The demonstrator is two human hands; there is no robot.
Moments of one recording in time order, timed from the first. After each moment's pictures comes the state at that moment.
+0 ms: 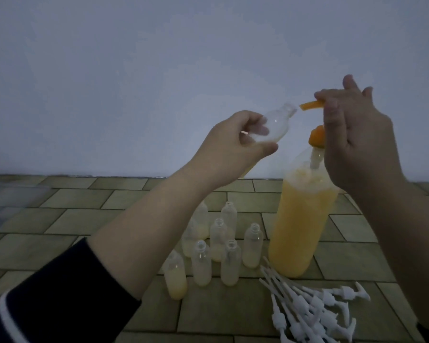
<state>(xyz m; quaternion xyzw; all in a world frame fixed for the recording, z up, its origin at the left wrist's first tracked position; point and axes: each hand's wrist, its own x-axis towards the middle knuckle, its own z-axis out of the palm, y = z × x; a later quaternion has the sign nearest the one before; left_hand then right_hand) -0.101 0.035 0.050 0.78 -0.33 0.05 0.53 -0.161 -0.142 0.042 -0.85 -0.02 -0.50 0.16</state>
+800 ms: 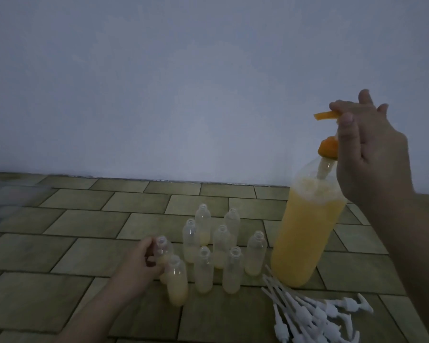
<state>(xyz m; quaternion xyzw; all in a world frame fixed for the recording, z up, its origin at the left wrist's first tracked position) -0.086 0.184 -0.146 0.87 -0.10 -0.05 0.48 -0.163 -0.141 0.039 -0.84 -0.01 -0.50 0.18</state>
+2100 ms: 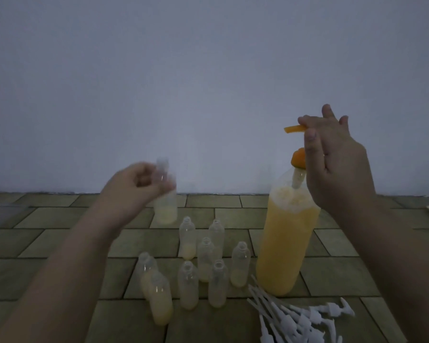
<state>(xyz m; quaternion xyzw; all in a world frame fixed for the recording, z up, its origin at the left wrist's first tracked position) -0.068 0.139 0.009 0.77 -0.20 0.02 0.60 -0.159 -0.146 0.040 -0.85 -0.01 -0.50 0.16</state>
